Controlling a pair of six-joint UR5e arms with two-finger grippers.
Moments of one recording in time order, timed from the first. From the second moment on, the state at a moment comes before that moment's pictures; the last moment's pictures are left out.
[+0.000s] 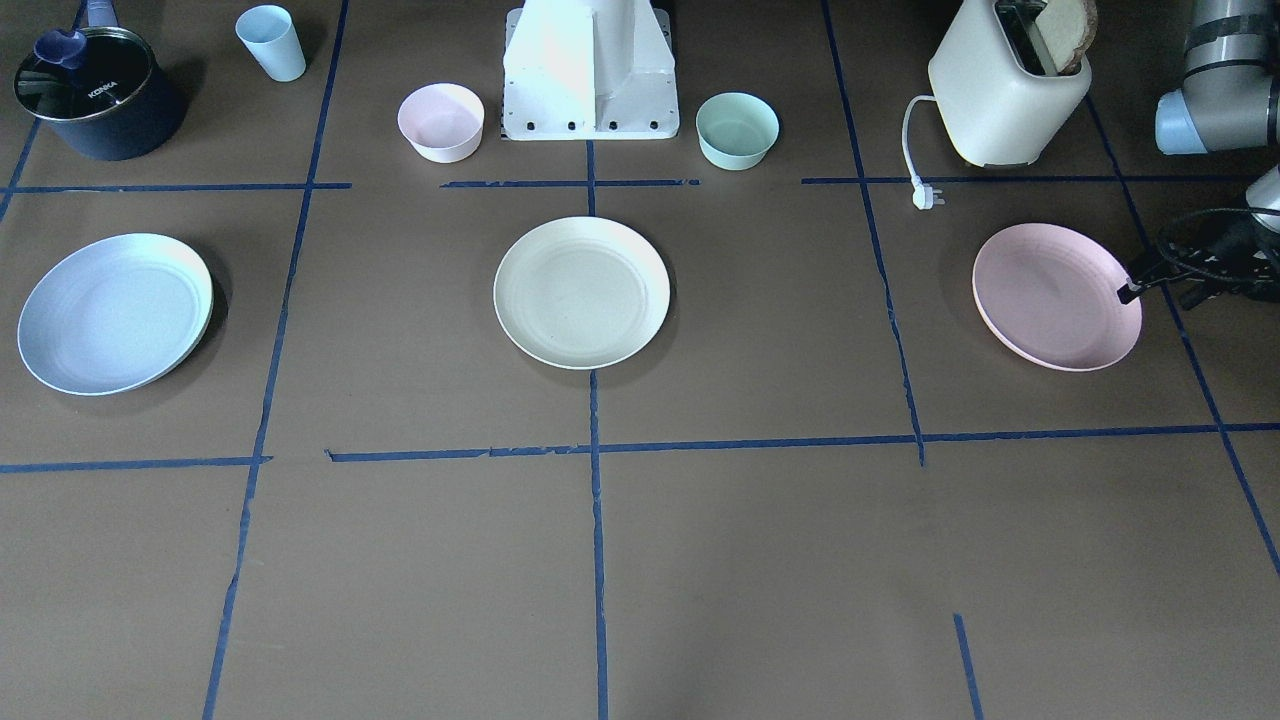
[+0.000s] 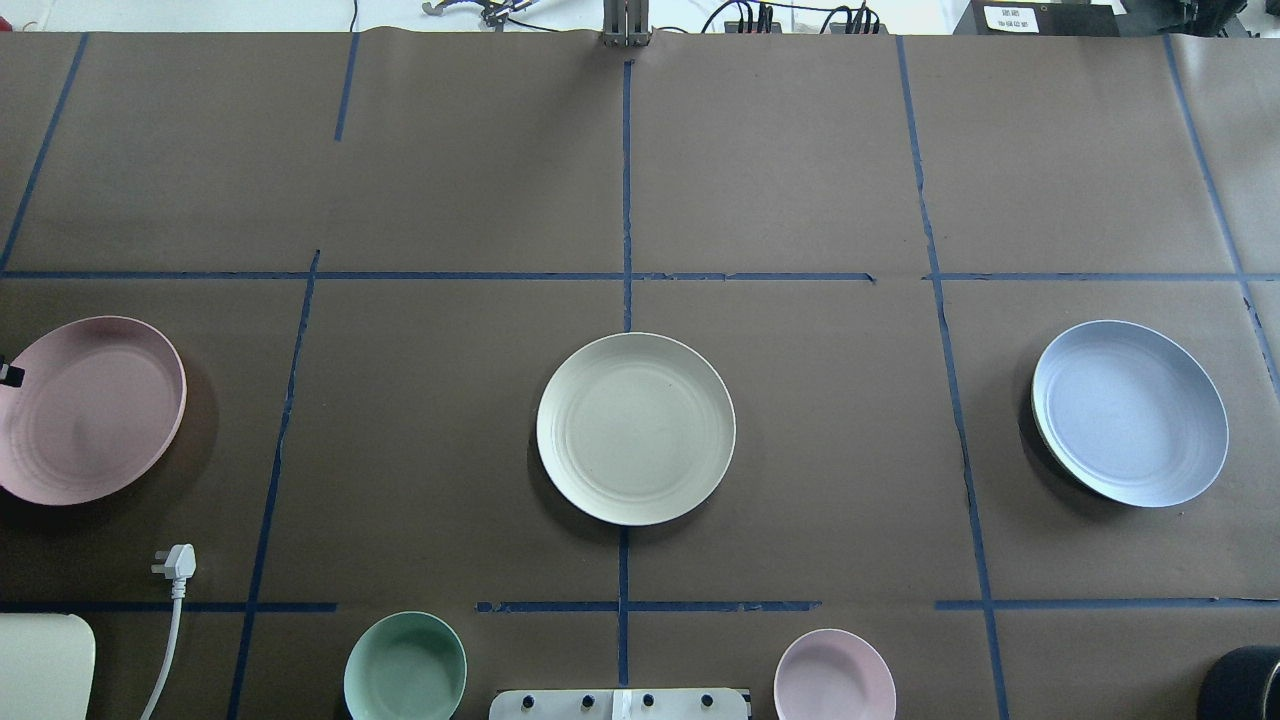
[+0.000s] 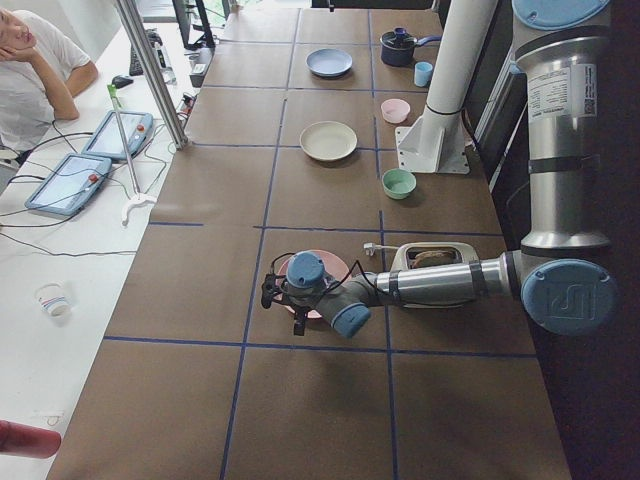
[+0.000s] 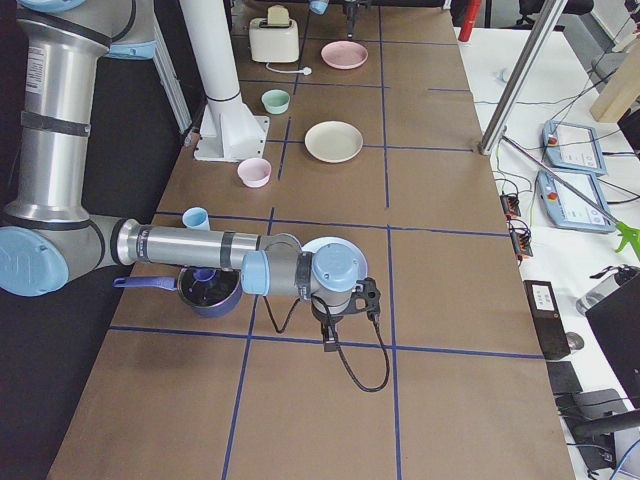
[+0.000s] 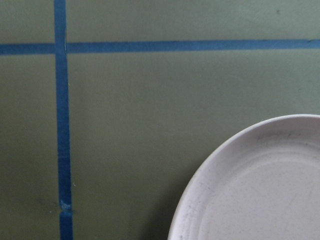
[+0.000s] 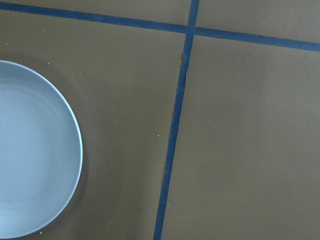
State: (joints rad) left arm -1.14 -1.45 -1.42 -2.44 -2.31 -0.66; right arm 1.53 -1.76 1.71 -1.53 2.39 -0.12
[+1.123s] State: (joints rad) left arm -1.10 -1.45 -1.44 -2.47 -2.39 -0.72; right arm 1.53 -1.77 1.69 -1.53 2.39 -0.13
